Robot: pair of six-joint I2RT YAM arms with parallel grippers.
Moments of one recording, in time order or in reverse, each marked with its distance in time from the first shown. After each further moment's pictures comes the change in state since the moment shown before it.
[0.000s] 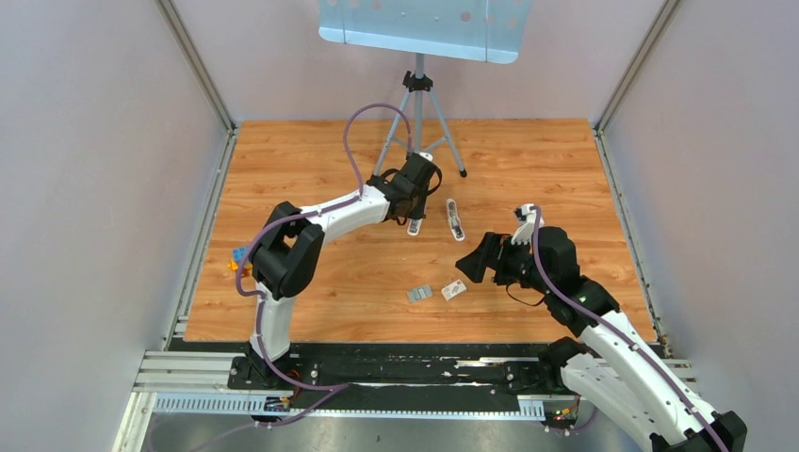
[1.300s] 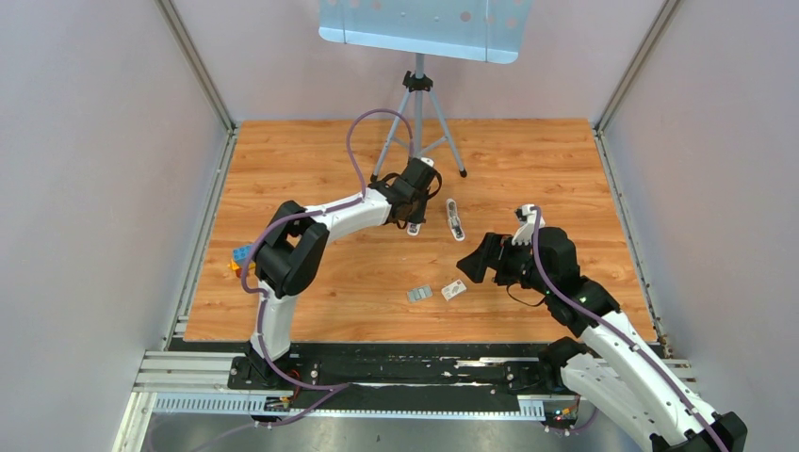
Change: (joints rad) left arm 0.000 0.022 -0.030 0.040 0.024 0.017; right arm 0.000 -0.003 0.000 -0.012 0.014 -0.005
